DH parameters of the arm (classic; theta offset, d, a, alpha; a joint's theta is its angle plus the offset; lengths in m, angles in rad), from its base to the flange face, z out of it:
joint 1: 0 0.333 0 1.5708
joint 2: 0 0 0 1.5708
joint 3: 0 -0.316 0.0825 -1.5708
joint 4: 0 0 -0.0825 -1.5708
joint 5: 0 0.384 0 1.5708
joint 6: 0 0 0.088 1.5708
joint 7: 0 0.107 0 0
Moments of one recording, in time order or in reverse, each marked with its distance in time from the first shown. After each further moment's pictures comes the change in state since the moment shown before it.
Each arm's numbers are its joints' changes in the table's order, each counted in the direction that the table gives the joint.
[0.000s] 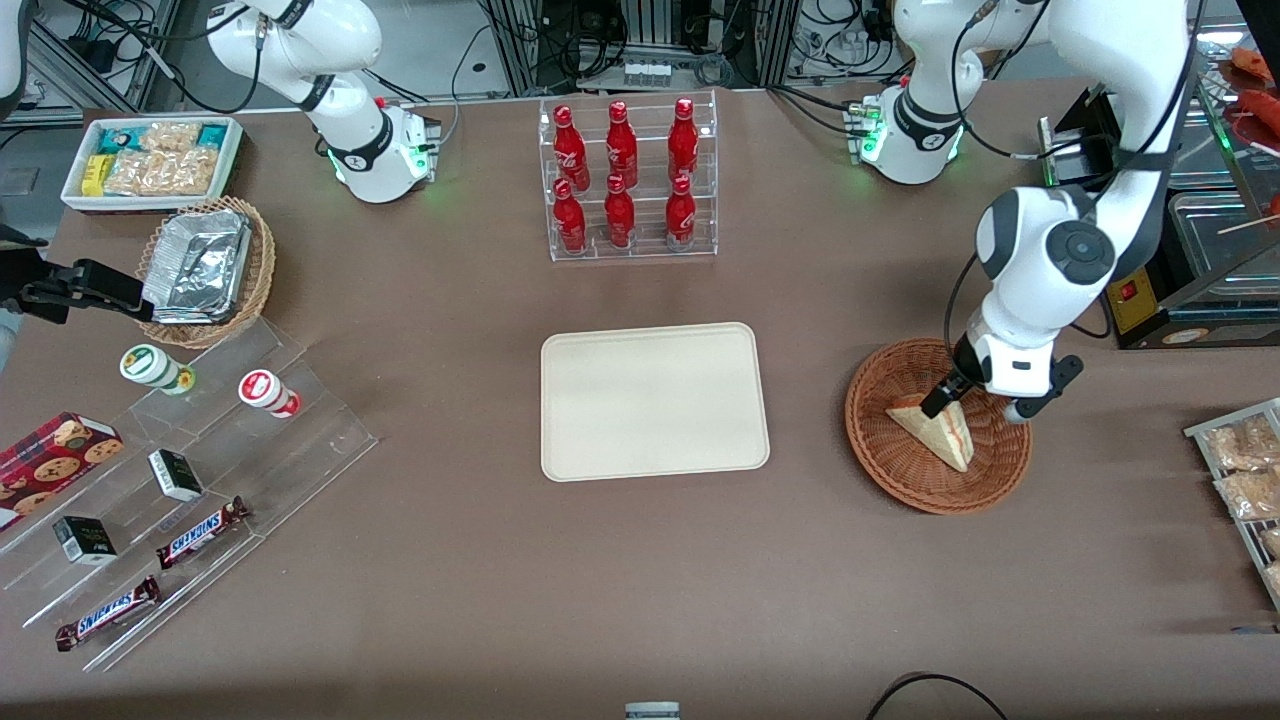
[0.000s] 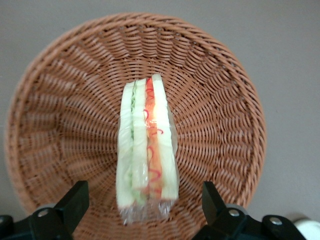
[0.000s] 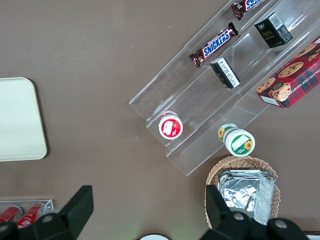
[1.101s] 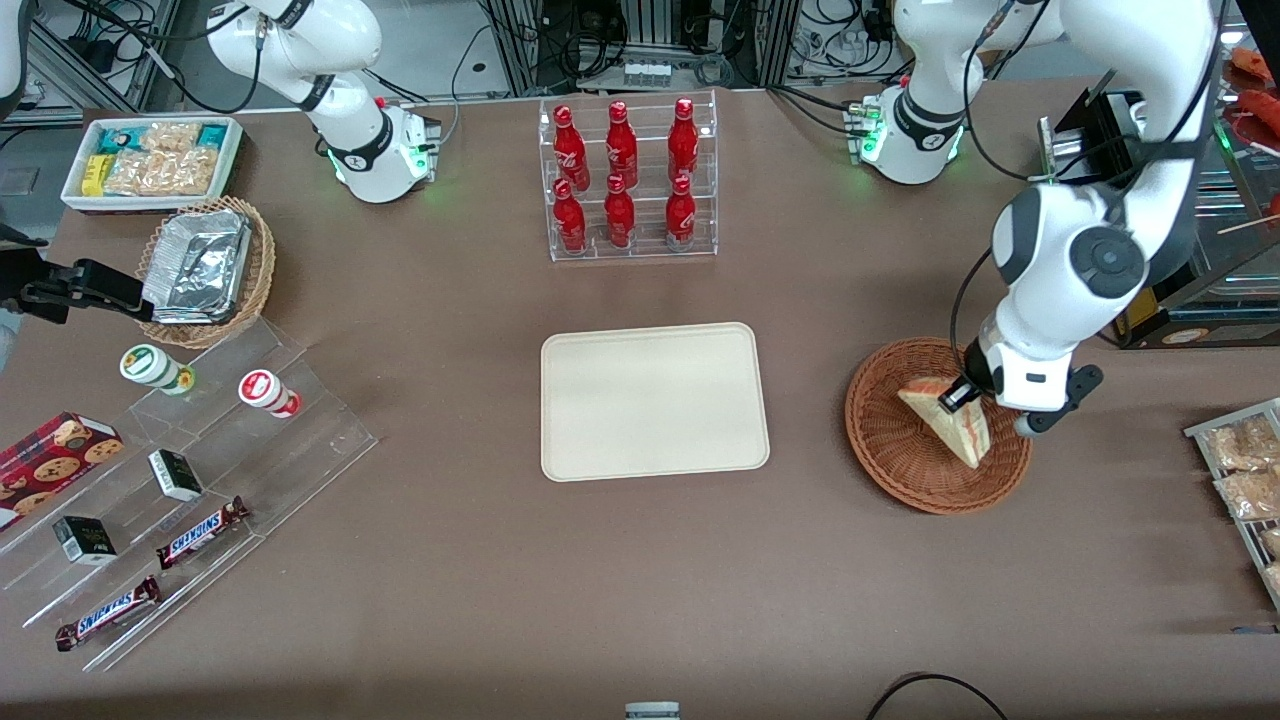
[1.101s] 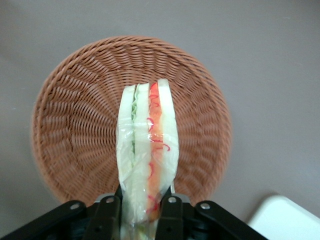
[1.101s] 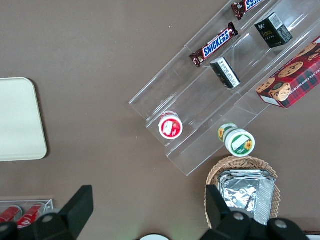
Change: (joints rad) arm -0.038 0.070 0.010 0.246 0.002 -0.402 0.036
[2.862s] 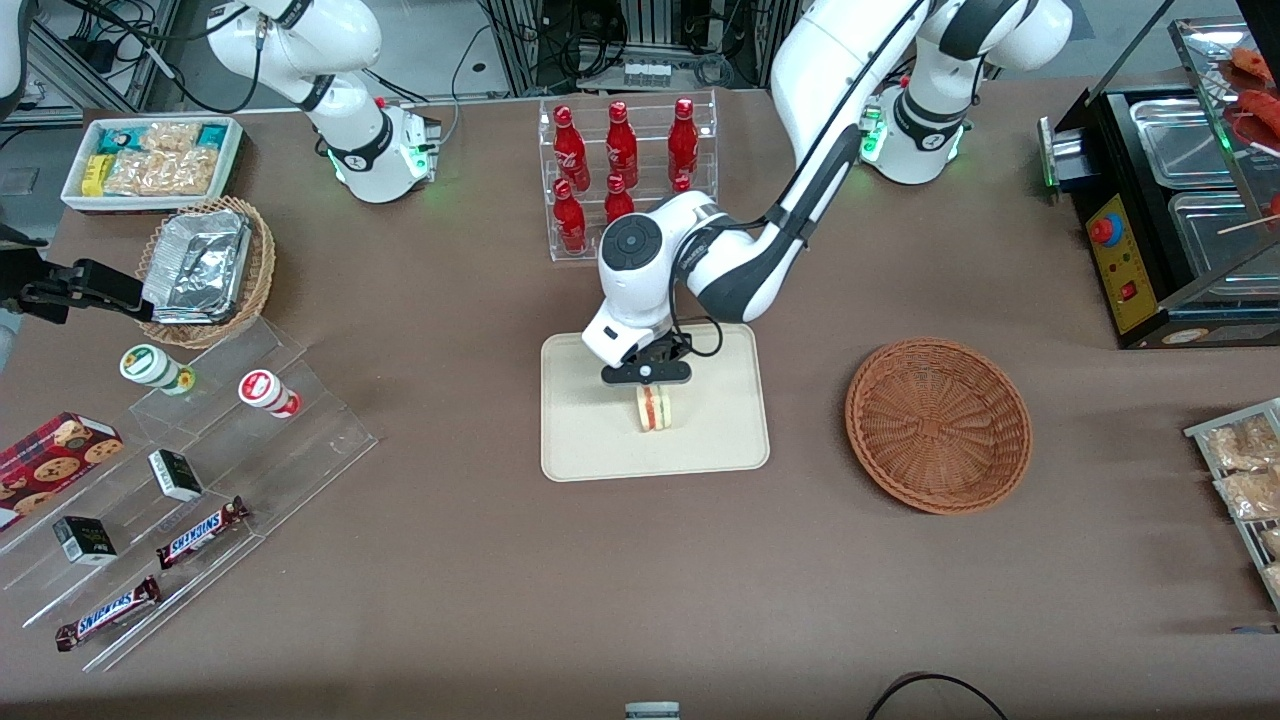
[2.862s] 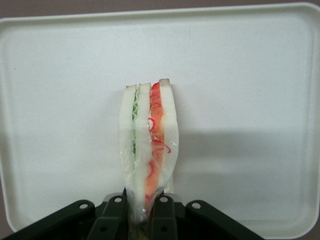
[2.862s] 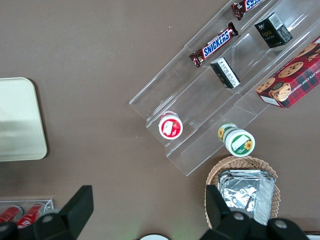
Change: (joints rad) arm -0.671 -0.568 0.017 0.502 0.118 0.008 -0.153
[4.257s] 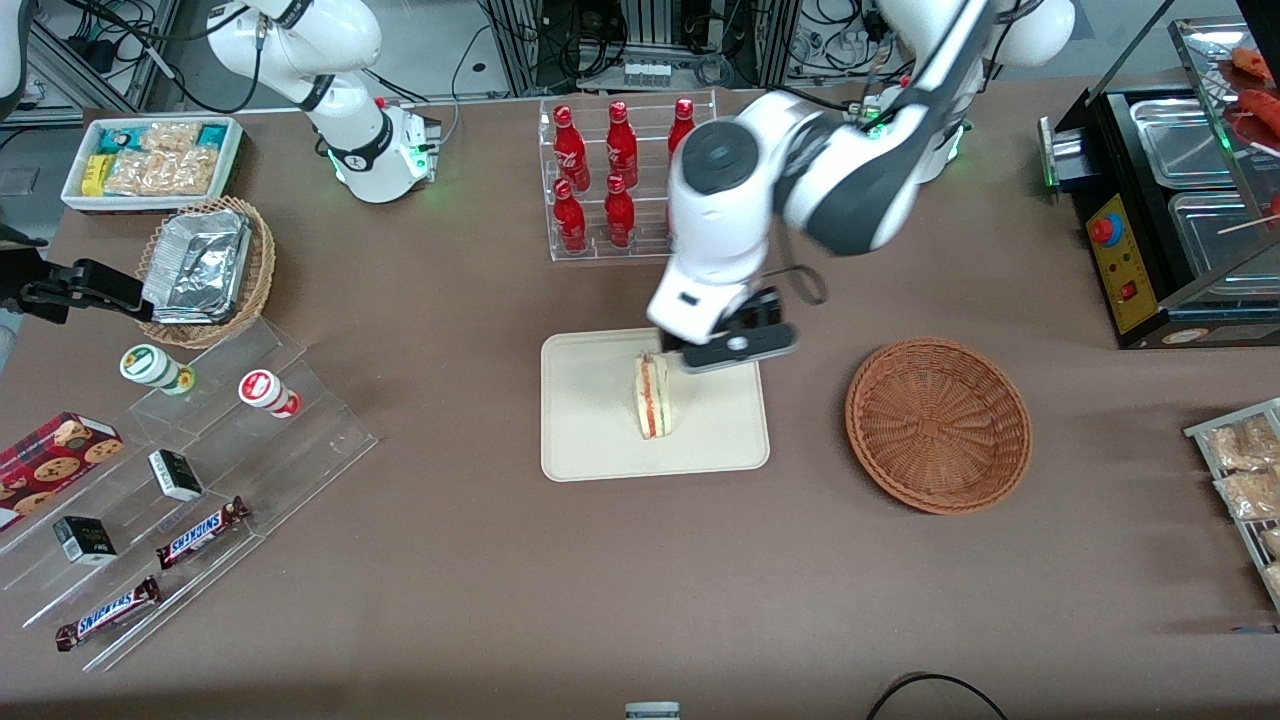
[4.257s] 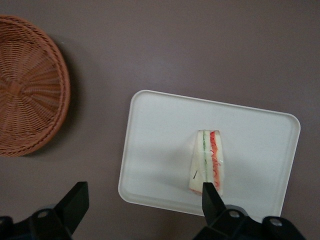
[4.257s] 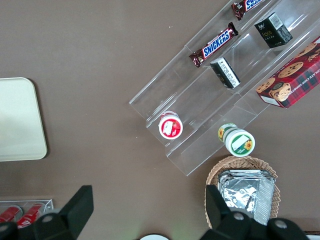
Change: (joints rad) arm 0.161 0.357 -0.032 0.062 -0.021 -0.399 -0.005
